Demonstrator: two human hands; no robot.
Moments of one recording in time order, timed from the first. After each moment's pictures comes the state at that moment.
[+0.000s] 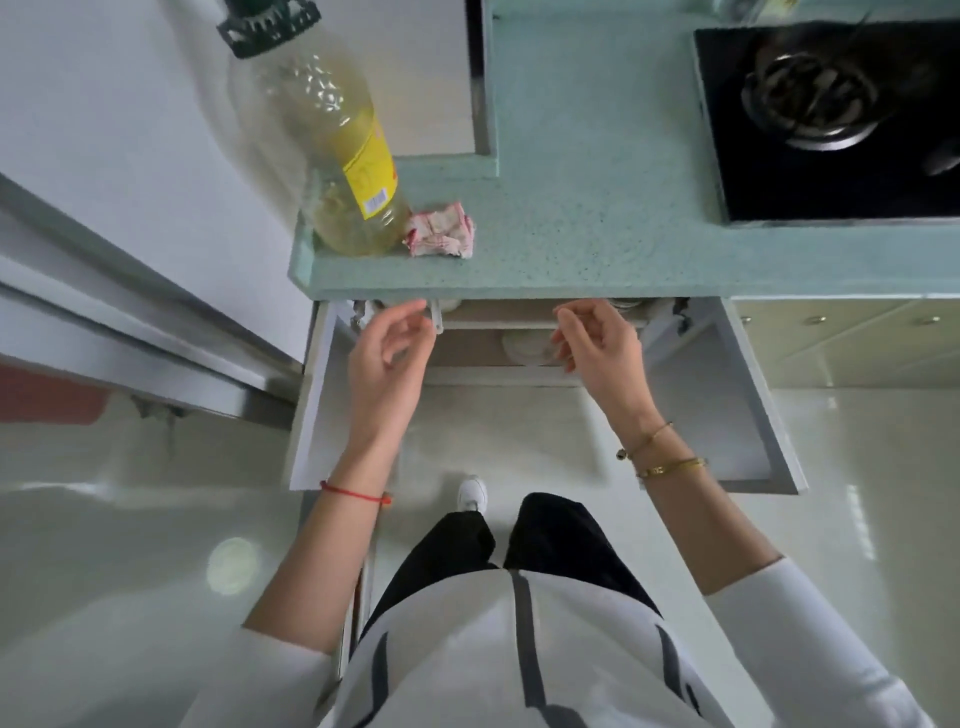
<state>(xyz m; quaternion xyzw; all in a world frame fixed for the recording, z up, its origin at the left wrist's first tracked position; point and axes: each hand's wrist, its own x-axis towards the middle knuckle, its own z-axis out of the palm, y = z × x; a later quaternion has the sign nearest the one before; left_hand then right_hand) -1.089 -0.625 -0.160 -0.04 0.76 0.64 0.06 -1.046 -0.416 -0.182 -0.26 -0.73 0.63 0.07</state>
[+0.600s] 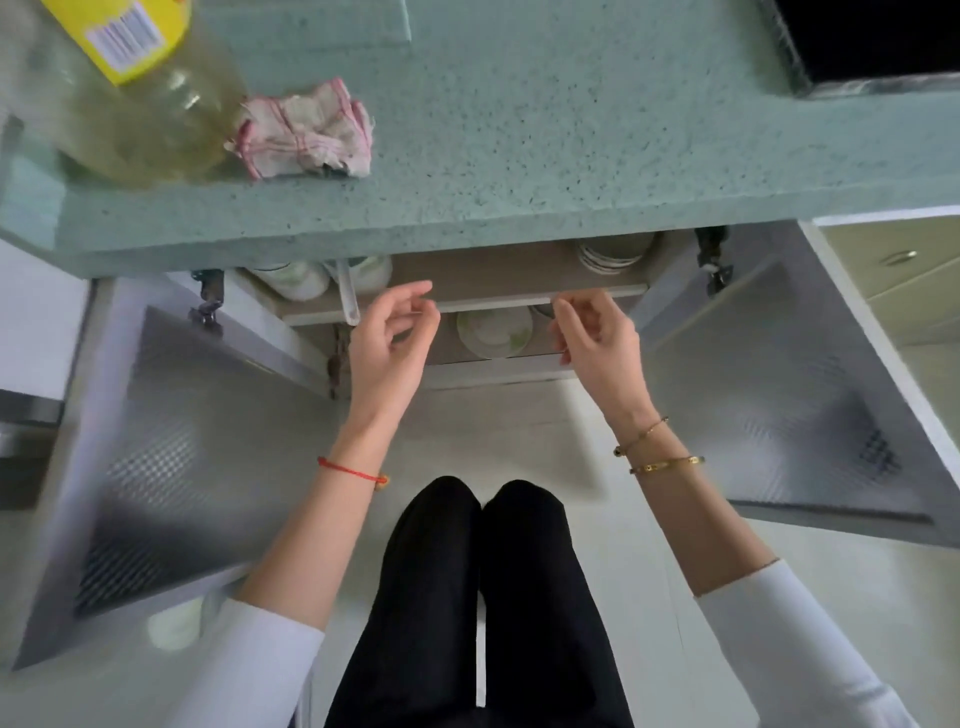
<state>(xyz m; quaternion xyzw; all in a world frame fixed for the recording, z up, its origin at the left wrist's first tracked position) -1.177 -0.547 -0.427 0.02 0.78 0.61 0.11 -1.100 -0.355 -0.437 -0.31 -0.74 0.59 0.12</state>
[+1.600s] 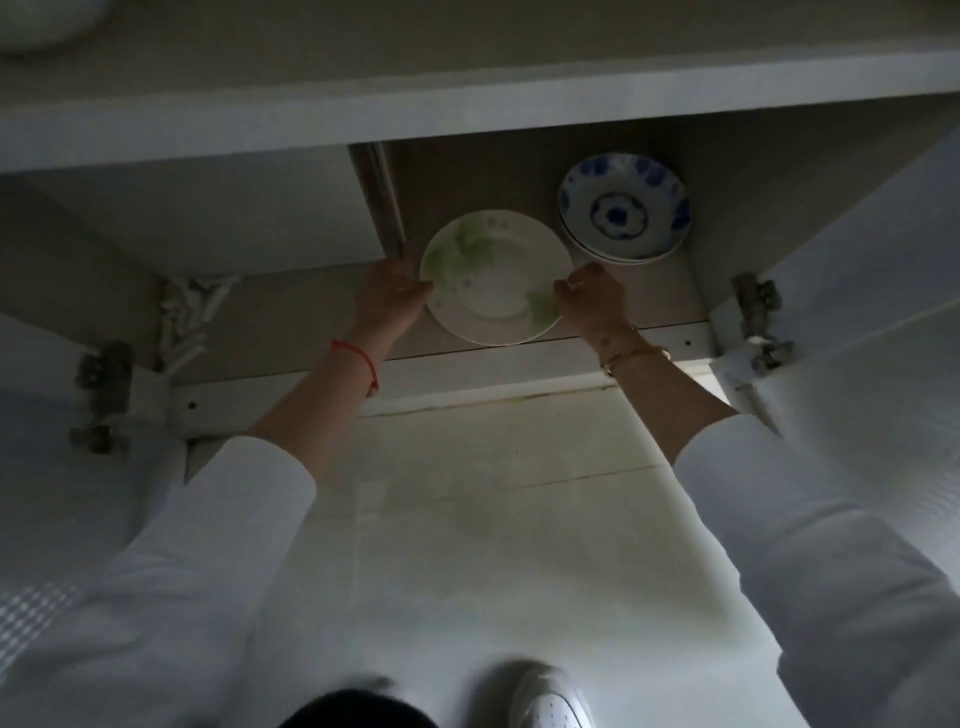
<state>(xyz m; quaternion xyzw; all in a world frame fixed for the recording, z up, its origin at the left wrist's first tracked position) -1.399 -0.451 -0.999 0.04 0.90 0.38 0.21 -1.296 -0.250 -0.995 -0.39 -0.85 0.35 -0.03</state>
